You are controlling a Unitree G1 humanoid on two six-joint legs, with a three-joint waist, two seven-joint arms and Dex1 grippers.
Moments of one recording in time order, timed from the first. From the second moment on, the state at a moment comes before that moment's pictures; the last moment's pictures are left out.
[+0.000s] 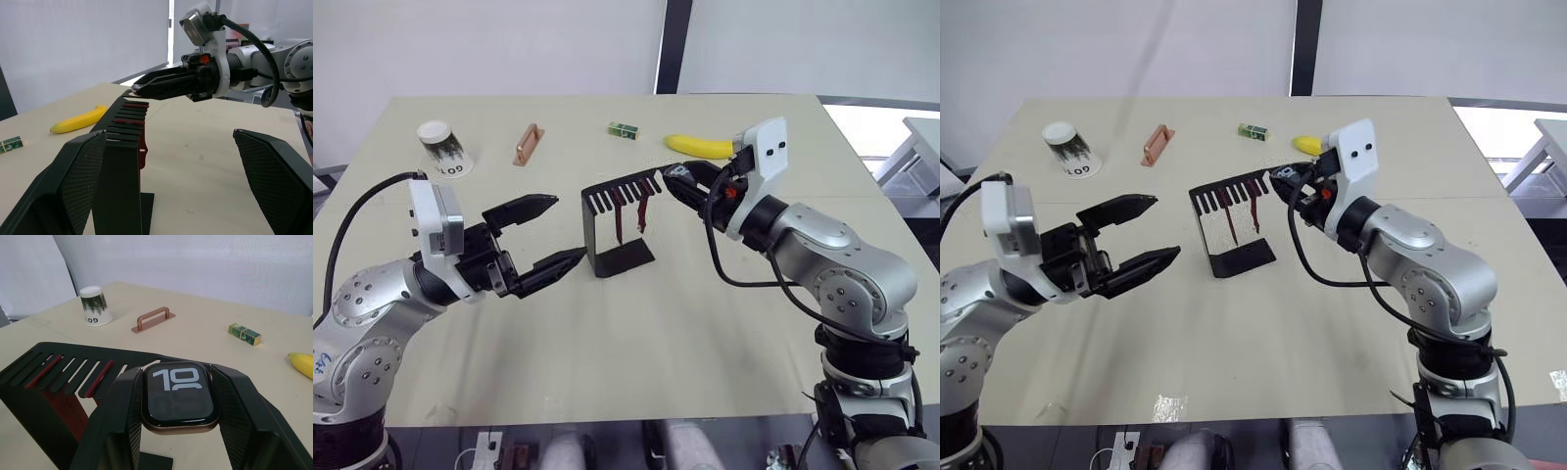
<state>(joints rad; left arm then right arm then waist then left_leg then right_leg) -0.21 0.73 0.34 -0.58 -0.90 0.55 -0.67 -0.68 -0.45 -0.04 -0.43 0.71 0.92 0.21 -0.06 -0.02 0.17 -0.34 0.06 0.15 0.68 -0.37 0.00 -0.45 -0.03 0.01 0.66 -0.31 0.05</state>
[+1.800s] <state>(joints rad) -0.14 0.75 0.21 -0.58 -0.81 0.54 -0.84 -0.04 -0.32 -0.19 -0.19 0.24 0.36 0.19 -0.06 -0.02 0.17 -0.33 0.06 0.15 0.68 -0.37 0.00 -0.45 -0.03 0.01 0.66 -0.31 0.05</state>
